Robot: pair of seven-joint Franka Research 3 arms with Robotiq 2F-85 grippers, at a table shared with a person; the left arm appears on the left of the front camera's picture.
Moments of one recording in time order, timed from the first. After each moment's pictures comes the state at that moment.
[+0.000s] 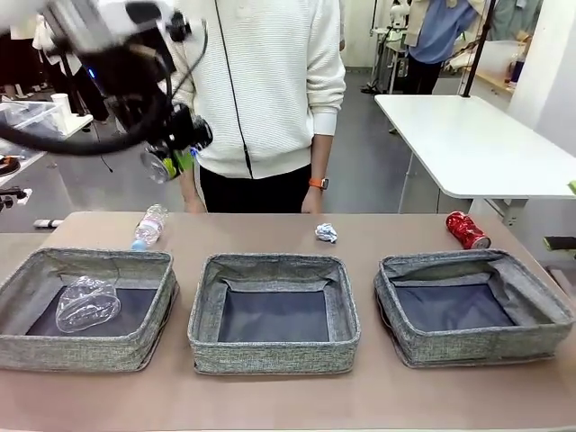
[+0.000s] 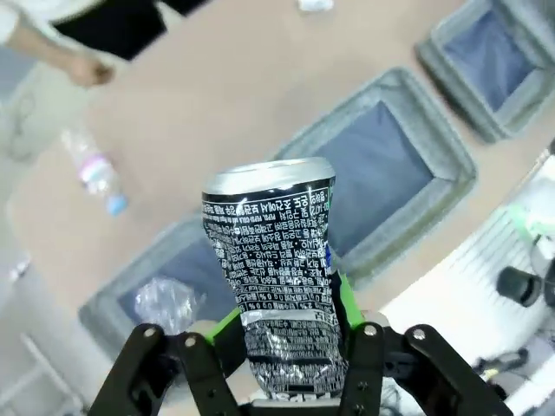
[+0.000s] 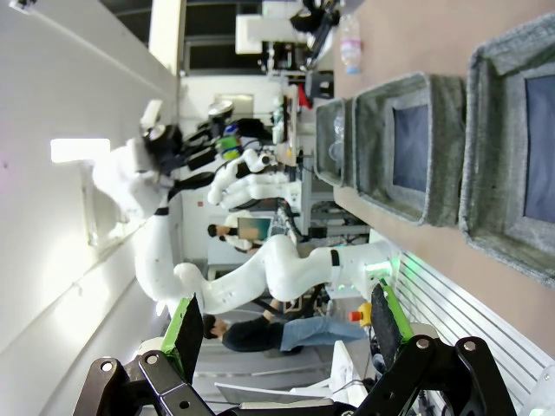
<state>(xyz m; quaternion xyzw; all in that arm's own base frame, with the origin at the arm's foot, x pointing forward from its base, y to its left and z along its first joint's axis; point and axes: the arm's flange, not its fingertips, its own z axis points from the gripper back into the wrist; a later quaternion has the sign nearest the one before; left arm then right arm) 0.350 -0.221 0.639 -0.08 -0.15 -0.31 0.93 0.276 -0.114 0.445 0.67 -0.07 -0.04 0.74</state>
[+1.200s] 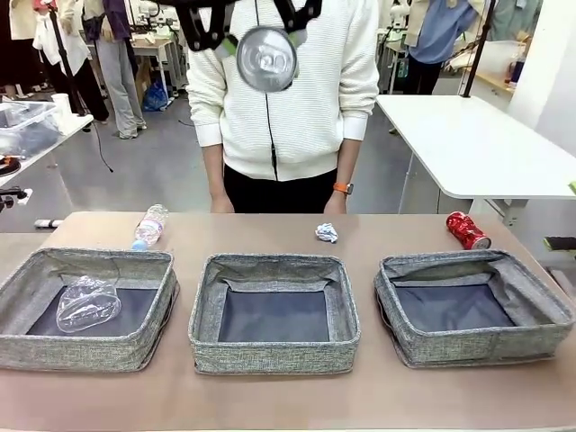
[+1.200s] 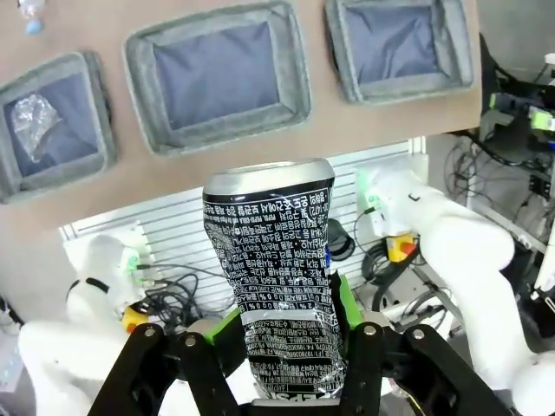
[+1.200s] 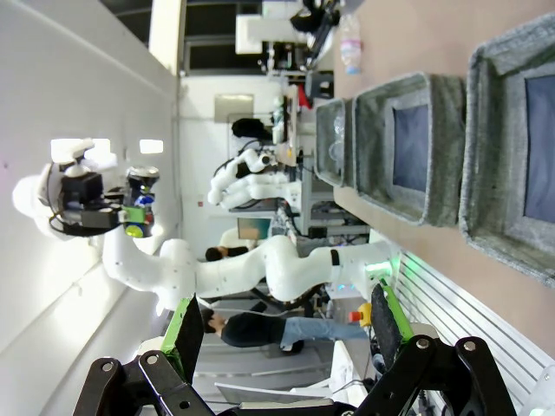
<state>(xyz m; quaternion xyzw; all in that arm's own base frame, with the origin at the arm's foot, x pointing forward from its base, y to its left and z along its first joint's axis) 0.284 -0.362 0.779 -0.13 0.02 -0.08 0.99 0.276 -0.114 0.445 0.67 -0.07 -0.04 0.74</state>
